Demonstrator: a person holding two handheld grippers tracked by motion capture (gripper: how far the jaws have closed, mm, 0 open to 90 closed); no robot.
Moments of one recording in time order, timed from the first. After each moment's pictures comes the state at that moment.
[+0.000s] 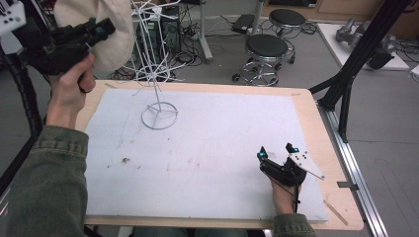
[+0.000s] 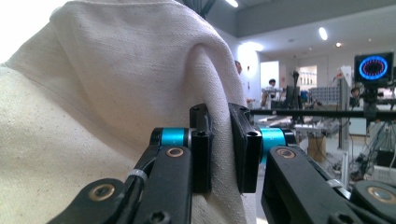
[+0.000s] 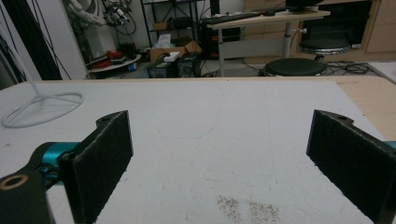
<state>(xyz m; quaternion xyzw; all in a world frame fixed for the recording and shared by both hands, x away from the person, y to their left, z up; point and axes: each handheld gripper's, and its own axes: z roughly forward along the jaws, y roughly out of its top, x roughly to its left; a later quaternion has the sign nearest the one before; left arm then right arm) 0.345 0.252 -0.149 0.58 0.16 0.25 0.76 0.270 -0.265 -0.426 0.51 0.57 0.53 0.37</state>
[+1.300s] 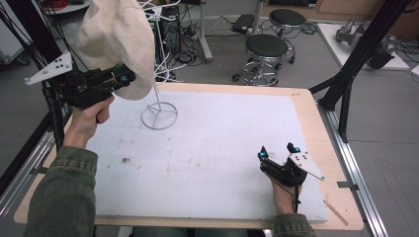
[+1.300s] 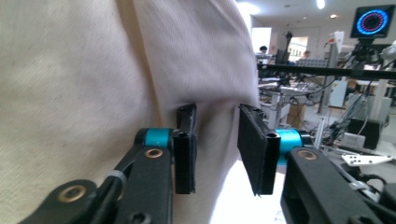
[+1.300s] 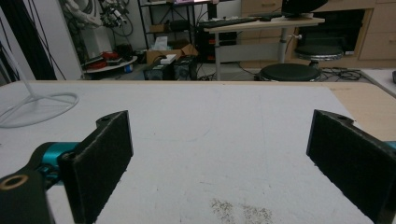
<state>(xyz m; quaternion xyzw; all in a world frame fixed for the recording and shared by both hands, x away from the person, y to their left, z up) 0.358 0.253 -0.235 0.64 0.20 0.19 0.72 0.269 -0.264 -0.426 0.50 0.57 0.52 0.38</state>
